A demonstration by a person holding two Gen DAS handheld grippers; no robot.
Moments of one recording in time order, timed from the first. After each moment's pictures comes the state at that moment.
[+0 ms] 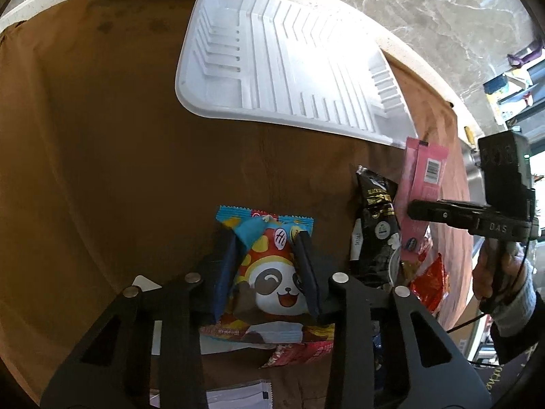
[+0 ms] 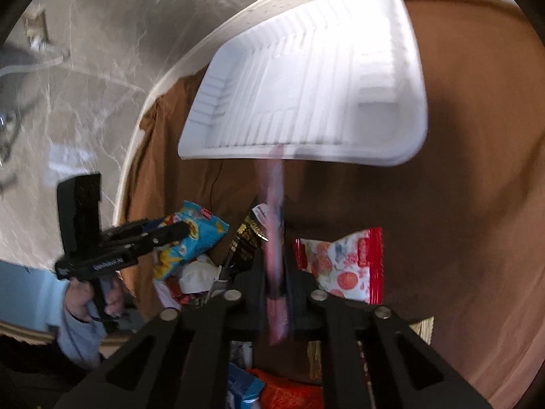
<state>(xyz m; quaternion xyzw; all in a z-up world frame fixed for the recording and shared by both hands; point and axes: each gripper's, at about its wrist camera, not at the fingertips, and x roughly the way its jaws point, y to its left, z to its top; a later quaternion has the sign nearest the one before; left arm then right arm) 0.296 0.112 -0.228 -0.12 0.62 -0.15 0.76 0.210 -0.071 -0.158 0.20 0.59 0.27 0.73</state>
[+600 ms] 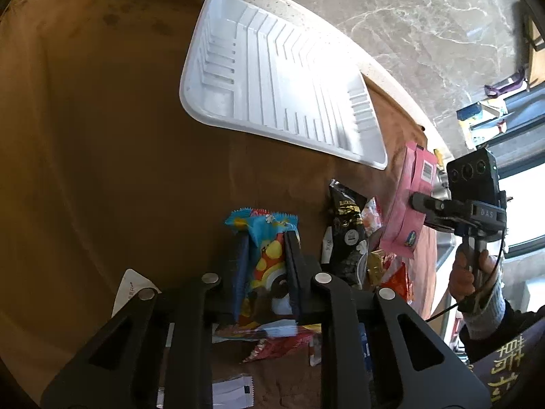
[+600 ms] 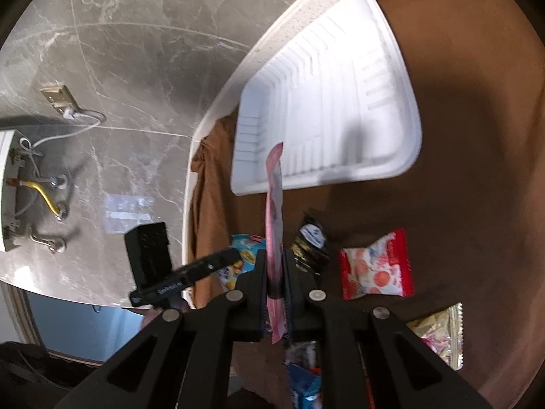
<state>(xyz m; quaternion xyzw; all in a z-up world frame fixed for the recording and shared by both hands) 0.288 0.143 -0.218 -0.20 0.59 -0.19 0.76 0.214 -0.093 -0.143 0.35 0.55 0.32 0.69</state>
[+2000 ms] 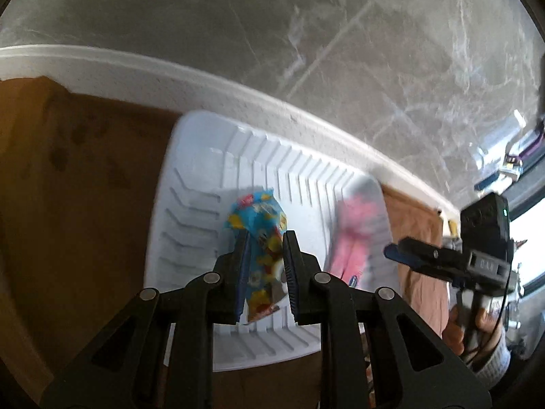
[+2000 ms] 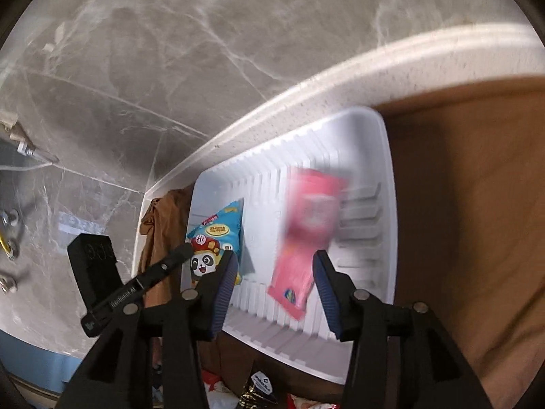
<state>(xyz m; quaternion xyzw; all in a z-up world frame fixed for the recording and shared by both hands) 0.385 0.139 -0.209 -0.21 0.48 -0.14 0.84 0.313 -0.098 -0.124 0.26 0.50 0.22 0.79</state>
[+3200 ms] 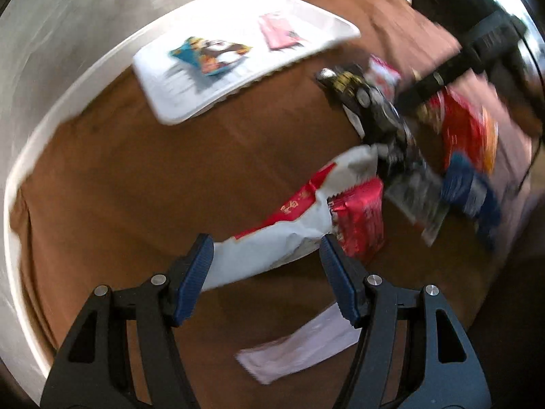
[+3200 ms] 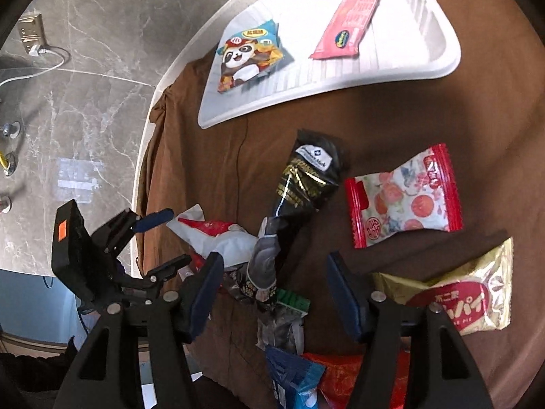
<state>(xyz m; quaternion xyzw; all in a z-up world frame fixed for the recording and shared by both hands) 0.175 0.118 -0.189 0.24 0.54 -0.25 0.77 0.175 -0.033 -0.168 0.23 0.61 0.27 0.71</state>
